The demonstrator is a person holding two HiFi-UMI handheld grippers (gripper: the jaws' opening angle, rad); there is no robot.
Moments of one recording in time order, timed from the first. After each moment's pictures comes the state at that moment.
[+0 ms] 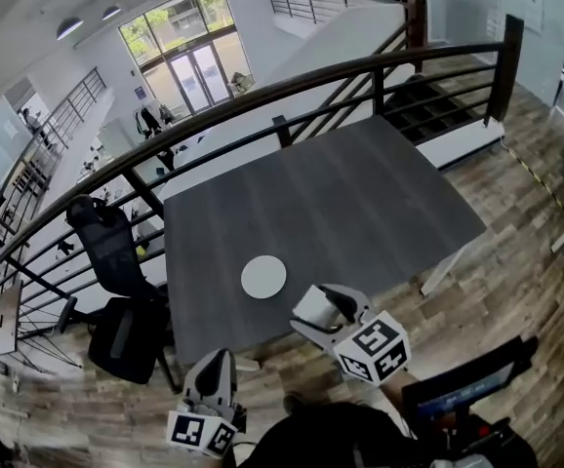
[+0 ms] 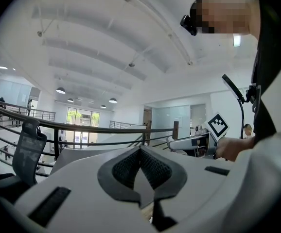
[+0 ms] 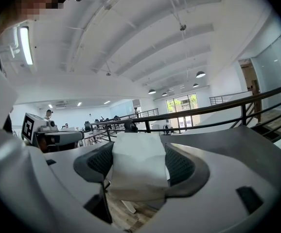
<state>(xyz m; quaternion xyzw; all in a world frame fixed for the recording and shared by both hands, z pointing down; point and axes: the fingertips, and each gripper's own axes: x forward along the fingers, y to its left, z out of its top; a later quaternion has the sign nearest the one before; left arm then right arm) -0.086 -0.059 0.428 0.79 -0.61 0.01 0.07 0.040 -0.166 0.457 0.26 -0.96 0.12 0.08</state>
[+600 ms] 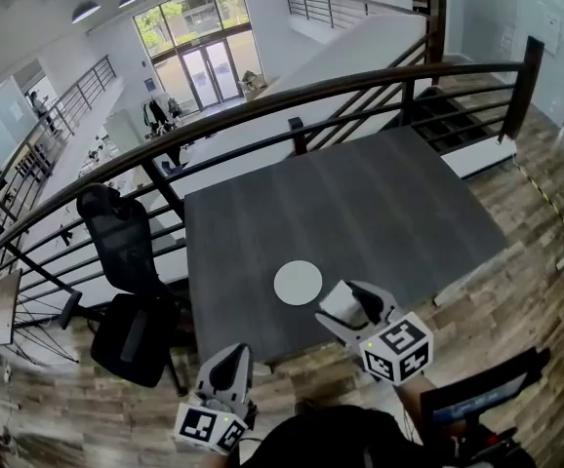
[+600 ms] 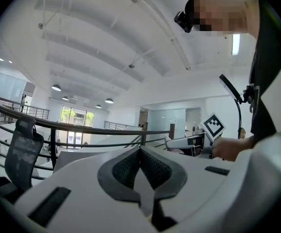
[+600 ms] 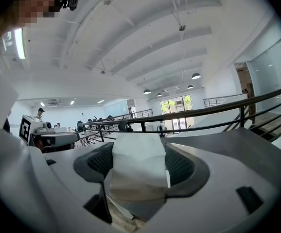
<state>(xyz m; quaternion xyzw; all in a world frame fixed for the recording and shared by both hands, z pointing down) -0.178 -0.083 0.430 0.81 -0.58 0.00 0.07 -0.042 -0.194 0.451 0.29 -0.94 0.12 0.09</state>
